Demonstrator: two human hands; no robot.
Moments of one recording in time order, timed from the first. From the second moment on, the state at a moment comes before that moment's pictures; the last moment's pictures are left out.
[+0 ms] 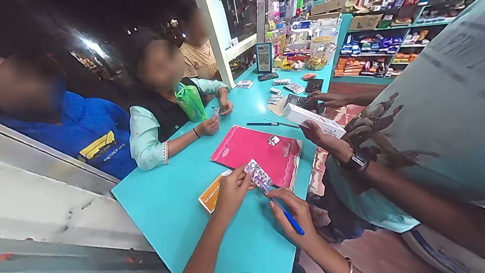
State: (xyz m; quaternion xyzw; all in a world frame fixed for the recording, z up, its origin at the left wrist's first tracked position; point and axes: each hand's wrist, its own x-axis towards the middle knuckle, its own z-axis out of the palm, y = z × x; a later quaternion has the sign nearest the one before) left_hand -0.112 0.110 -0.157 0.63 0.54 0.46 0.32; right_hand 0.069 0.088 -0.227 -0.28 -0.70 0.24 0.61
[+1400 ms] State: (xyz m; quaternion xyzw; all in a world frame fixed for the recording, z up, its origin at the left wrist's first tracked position) left_hand -0.108 0.106 -0.156 0.65 0.52 0.47 0.31; right_hand 0.071 0.085 -0.221 -0.28 -0.70 0.28 0.59
